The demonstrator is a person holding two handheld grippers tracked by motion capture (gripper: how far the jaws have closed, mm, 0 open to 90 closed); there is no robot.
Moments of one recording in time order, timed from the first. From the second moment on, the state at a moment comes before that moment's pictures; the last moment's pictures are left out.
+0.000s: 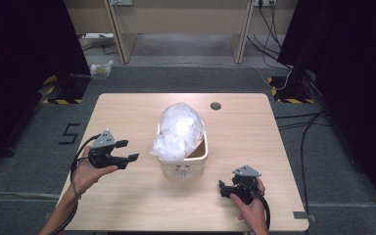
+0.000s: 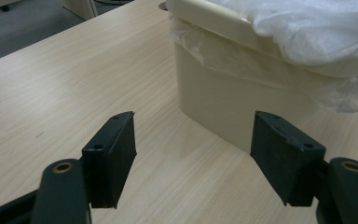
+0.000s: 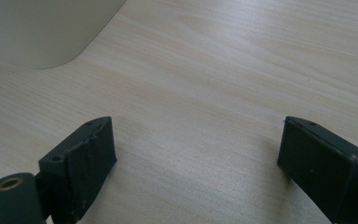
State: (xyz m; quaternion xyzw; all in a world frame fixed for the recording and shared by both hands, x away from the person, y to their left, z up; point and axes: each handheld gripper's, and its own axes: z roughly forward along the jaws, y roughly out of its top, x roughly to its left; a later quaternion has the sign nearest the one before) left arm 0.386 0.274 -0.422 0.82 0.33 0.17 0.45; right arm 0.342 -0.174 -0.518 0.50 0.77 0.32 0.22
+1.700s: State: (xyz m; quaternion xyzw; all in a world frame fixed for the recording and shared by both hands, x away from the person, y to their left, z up) left arm 0.358 0.289 -0.508 0.84 0.36 0.17 0.37; right arm 0.342 -0.174 -0.518 0.50 0.78 0.32 0.22
